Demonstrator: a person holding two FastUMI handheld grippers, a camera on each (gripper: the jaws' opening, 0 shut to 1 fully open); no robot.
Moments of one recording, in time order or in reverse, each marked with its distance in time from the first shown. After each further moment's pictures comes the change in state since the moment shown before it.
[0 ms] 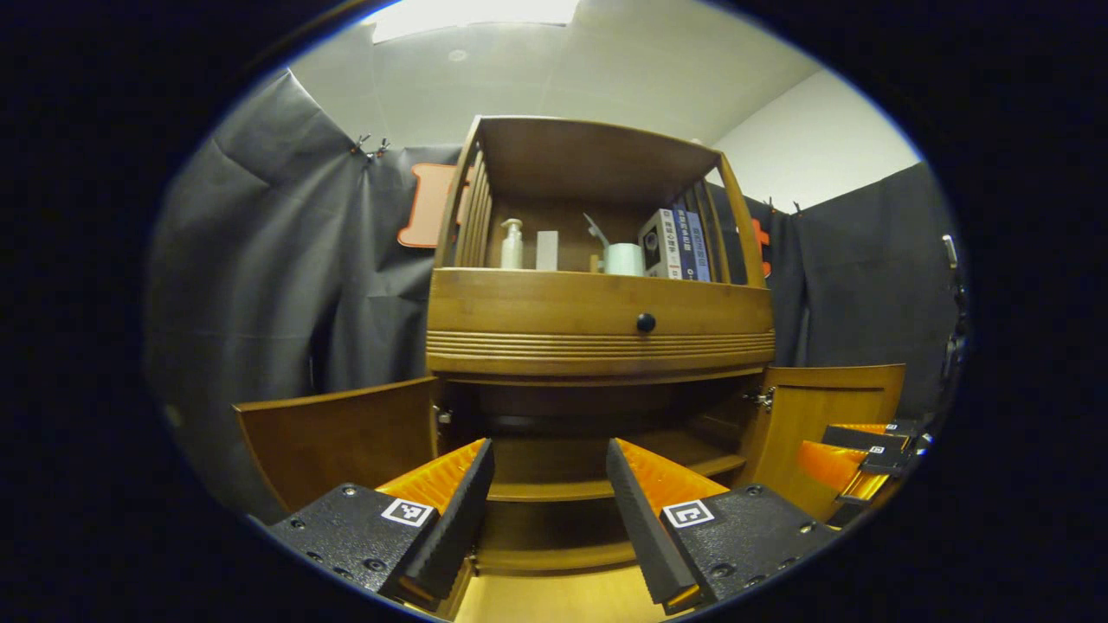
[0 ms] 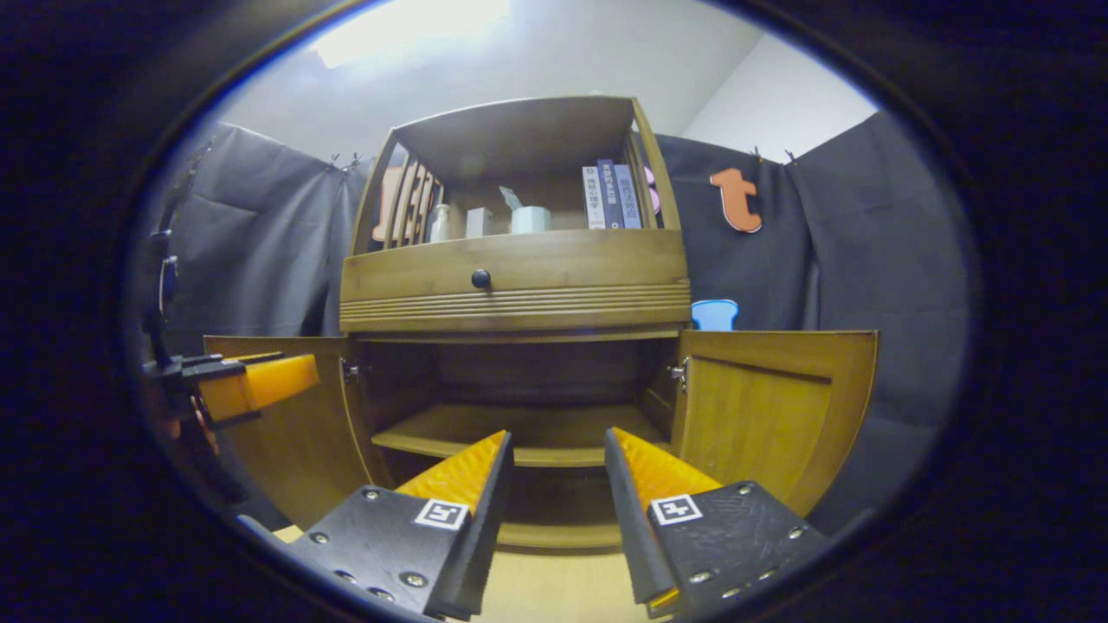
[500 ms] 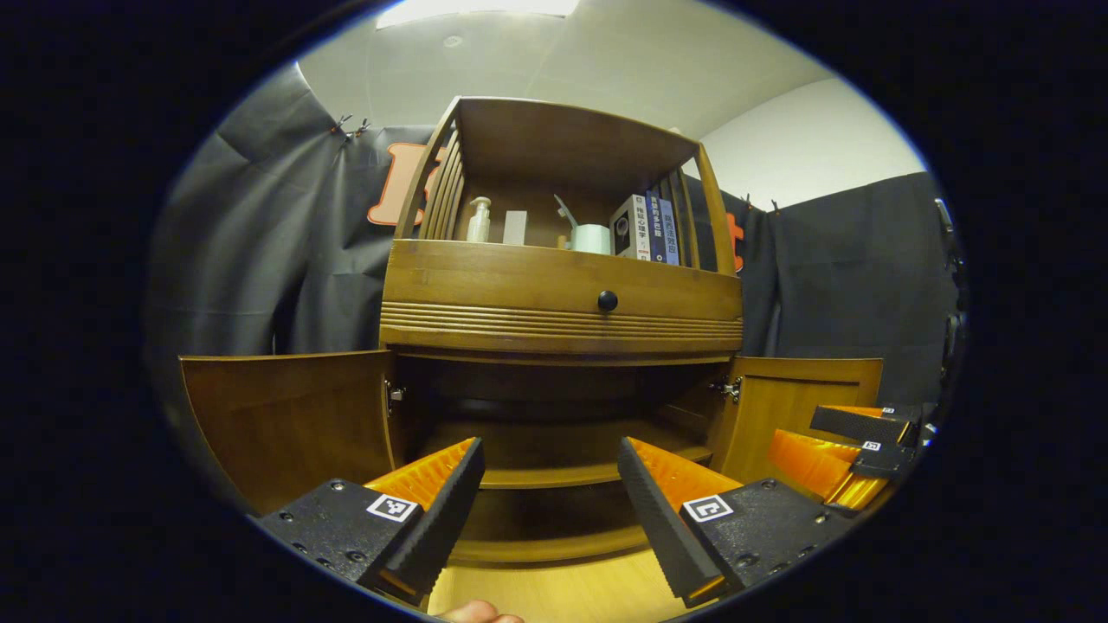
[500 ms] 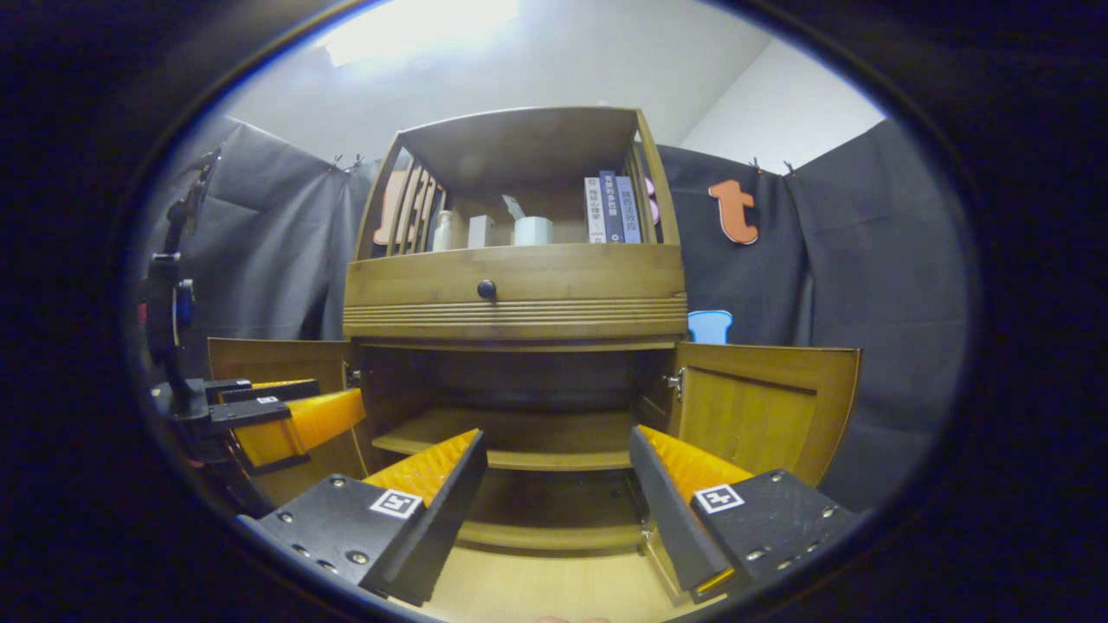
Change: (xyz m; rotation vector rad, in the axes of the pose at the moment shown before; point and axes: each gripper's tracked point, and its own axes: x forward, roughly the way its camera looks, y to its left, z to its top) left arm 0.004 -0.026 -0.019 -0.027 0.040 -0.085; right arm -0.013 0.006 0.010 -0.011 -0.023 -0.021
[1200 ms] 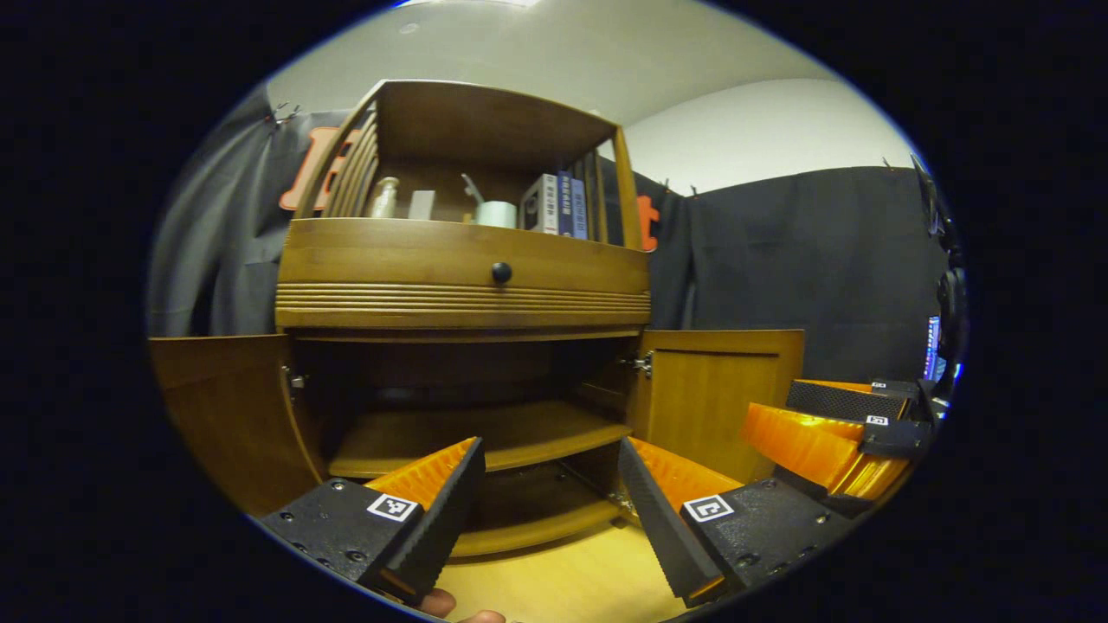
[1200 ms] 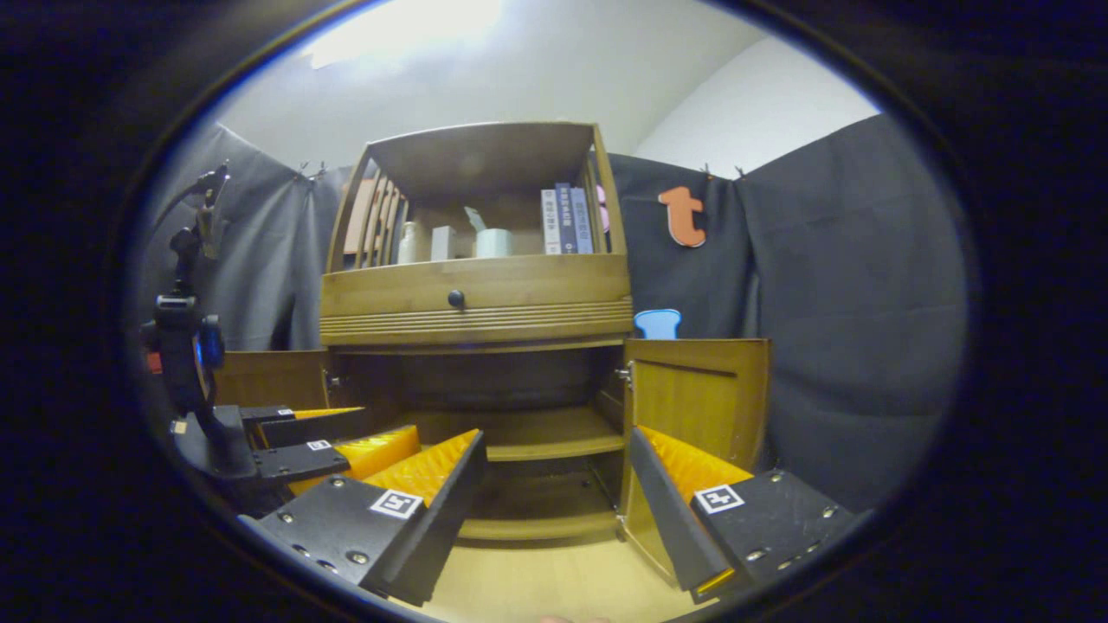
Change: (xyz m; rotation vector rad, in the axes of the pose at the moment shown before) left arm -0.004 -0.086 -0.025 0.040 0.055 -0.325; right arm -0.065 -0.027 0.004 0.041 -0.006 -0.183
